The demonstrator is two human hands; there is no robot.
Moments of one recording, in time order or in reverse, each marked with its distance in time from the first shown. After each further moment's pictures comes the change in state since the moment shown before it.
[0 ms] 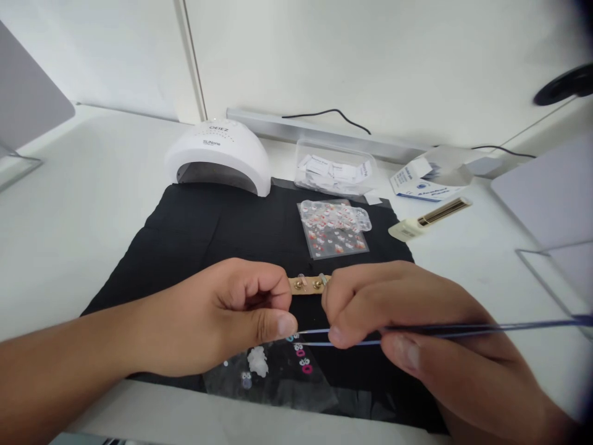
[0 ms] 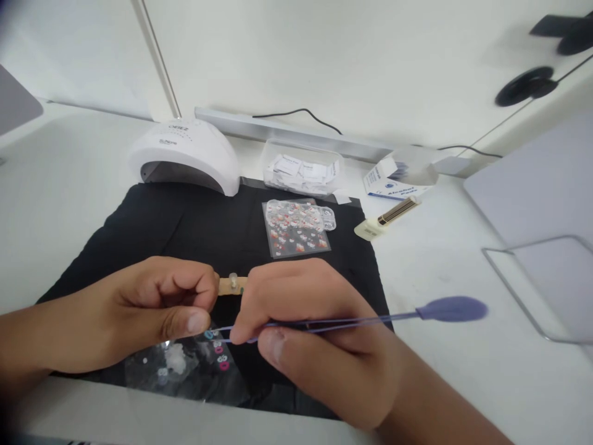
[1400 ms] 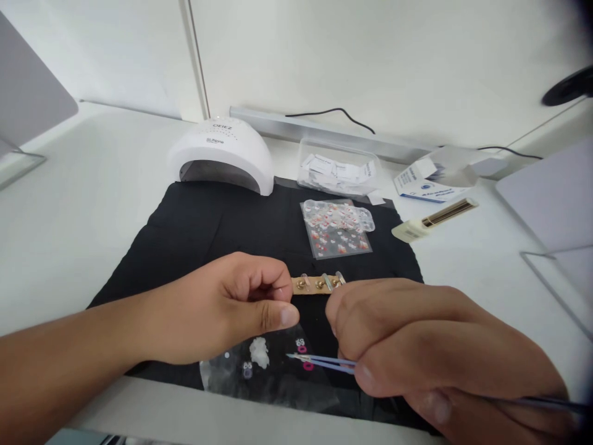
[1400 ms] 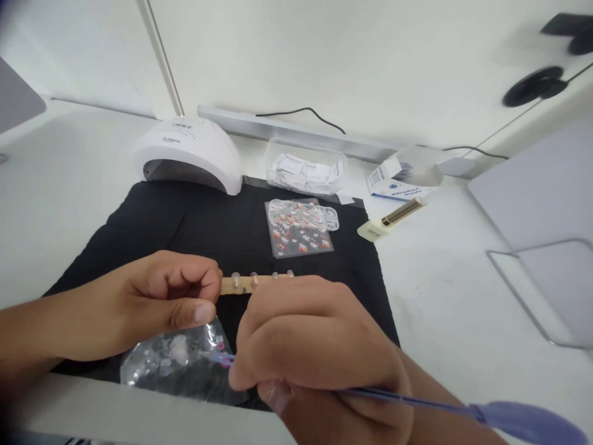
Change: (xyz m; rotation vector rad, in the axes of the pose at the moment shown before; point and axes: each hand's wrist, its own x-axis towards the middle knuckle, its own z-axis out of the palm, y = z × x) left_hand 0.004 0.004 -0.001 -0.026 0.035 -0.042; right_hand -0.006 -0.010 0.009 -0.200 -0.037 -0.095
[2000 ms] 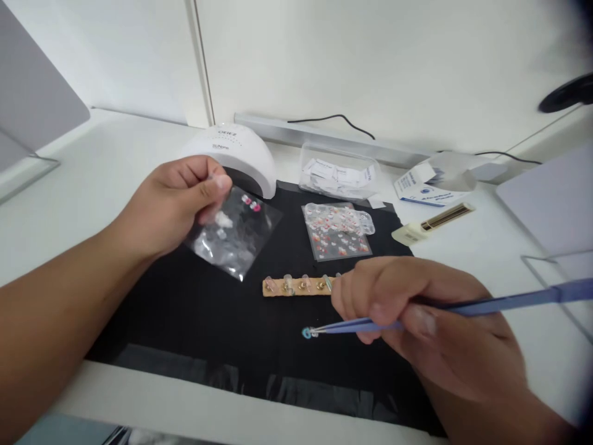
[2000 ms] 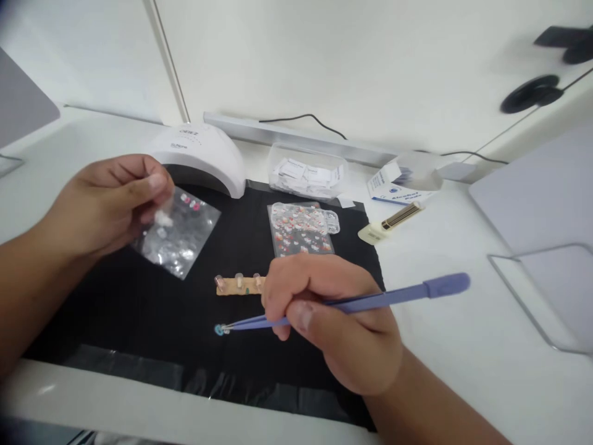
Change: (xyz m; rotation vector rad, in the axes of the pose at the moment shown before) left_hand 0.000 0.008 -0.060 0.140 0.625 0.396; right_hand 0.003 0.023 -0.001 0.483 0.181 0.100
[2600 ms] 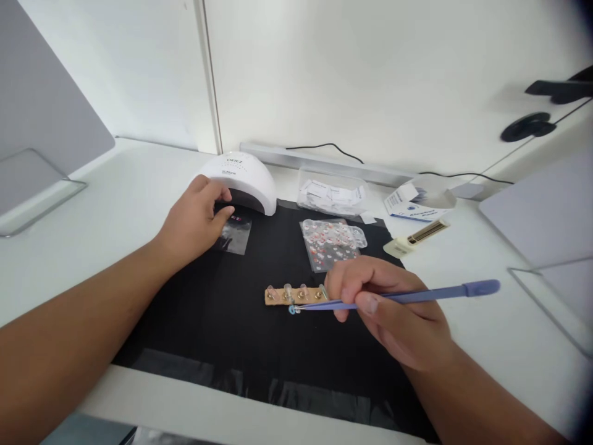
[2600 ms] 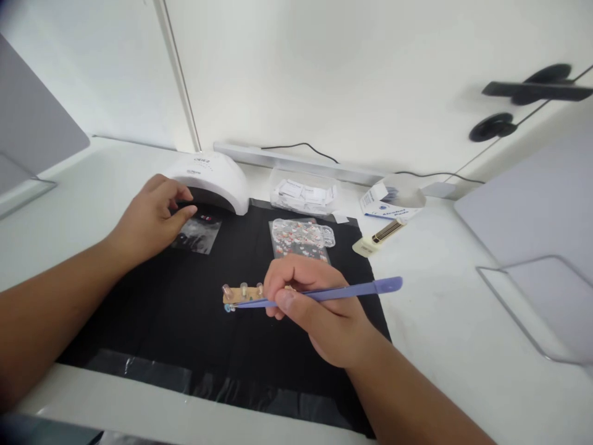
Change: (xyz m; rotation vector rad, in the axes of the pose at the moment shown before) left_hand 0.020 -0.027 -0.015 0.826 0.300 0.198; right_hand 0.006 0.012 -0.006 -0.134 -0.033 -0.040
